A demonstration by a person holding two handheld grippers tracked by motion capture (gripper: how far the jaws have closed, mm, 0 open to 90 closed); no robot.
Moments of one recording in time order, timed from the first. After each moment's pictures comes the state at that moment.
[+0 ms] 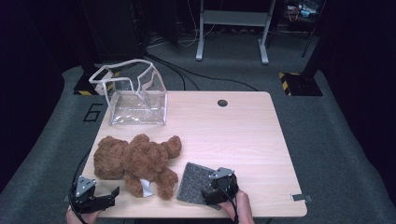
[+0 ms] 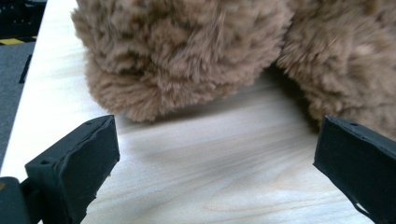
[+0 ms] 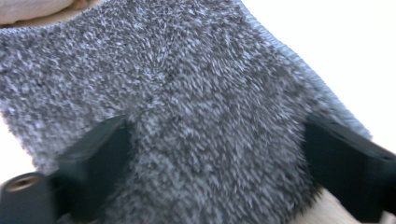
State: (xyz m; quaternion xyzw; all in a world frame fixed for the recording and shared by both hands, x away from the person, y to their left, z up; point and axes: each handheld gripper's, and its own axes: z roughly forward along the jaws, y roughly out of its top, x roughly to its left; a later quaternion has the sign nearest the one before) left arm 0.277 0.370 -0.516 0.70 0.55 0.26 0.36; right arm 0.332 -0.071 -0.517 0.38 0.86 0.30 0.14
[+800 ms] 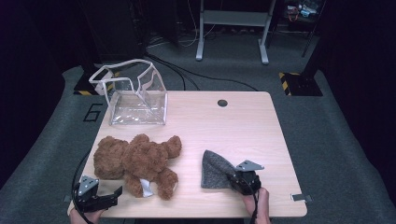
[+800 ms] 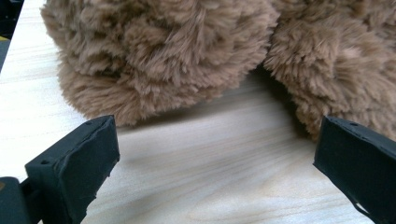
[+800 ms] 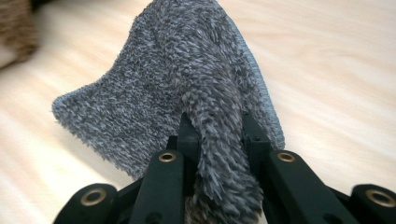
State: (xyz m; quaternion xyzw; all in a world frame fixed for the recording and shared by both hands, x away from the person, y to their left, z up) left arm 0.280 0.364 -0.516 0.70 0.55 0.25 0.38; right arm 0.339 -0.139 -0.494 0.45 0.80 0.35 0.19
